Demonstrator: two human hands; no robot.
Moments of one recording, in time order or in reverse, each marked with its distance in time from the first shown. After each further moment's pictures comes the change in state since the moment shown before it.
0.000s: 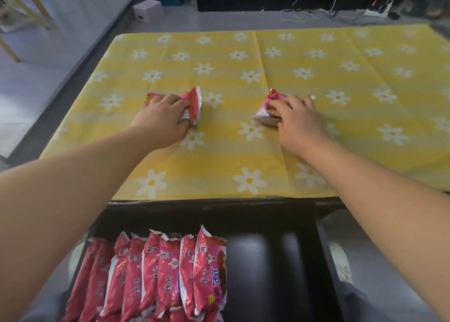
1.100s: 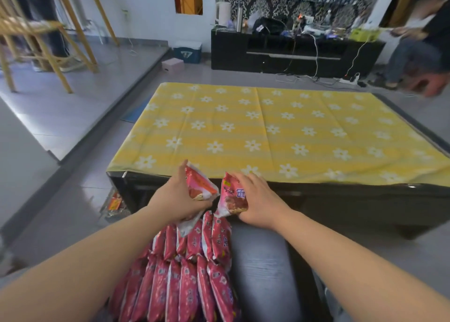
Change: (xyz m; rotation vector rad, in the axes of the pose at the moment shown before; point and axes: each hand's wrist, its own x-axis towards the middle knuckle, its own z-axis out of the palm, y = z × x) left_hand -0.252 0.031 -0.017 -0.418 -0.054 -0.230; right_hand -0.214 -0.132 -0.060 0.252 -0.339 -0.209
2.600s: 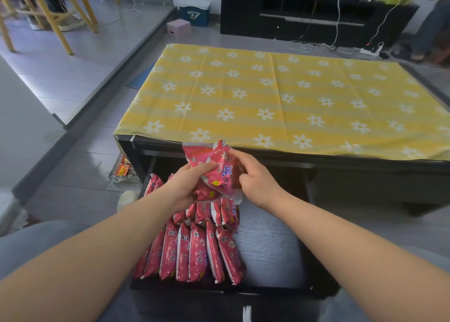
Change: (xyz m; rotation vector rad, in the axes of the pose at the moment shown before) left_hand -0.030 -0.010 0.043 -1.406 -0.335 -0.422; right_hand -0.018 -0.049 0.033 0.573 0.029 0.061
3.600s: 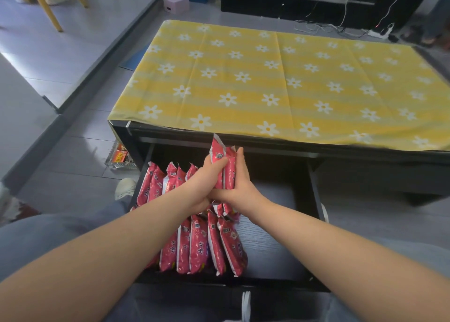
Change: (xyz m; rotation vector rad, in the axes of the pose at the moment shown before) left_hand -0.013 -0.017 0.038 0.076 0.052 -0.020; right_hand 0.006 0.026 0.066 0.406 -0.030 0.218
